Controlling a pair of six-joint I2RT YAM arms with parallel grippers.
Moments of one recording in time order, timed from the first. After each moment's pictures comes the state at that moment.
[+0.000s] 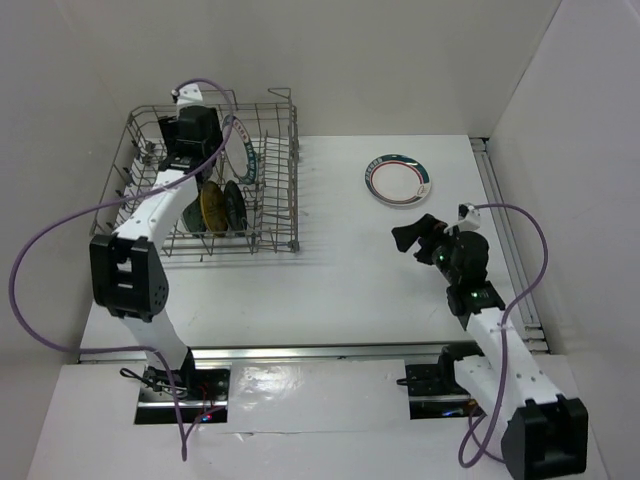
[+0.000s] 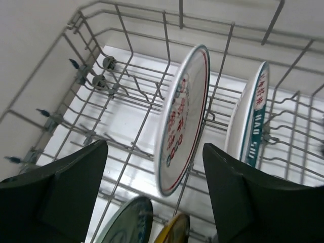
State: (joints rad) left arm -0.12 1.79 1.54 -0.07 -0.55 -0.08; right arm 0.11 0.73 0.42 0.09 -0.19 0.62
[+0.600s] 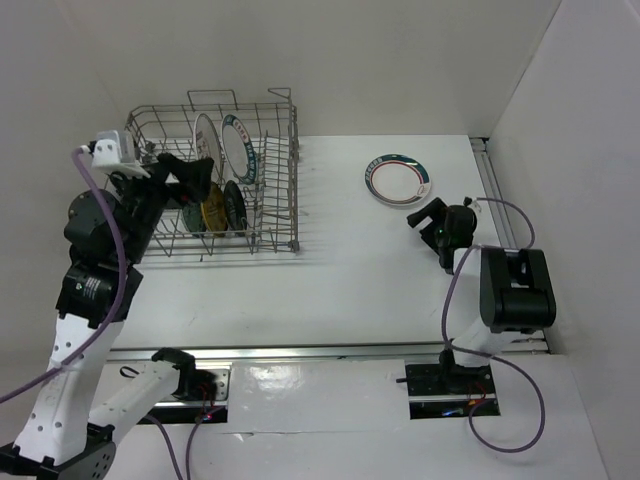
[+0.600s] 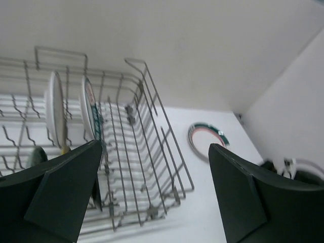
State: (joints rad) left arm -0.24 0.84 1.26 -0.32 -0.08 -0.36; right arm -0.07 1.58 0.56 0.48 -0.07 0.76
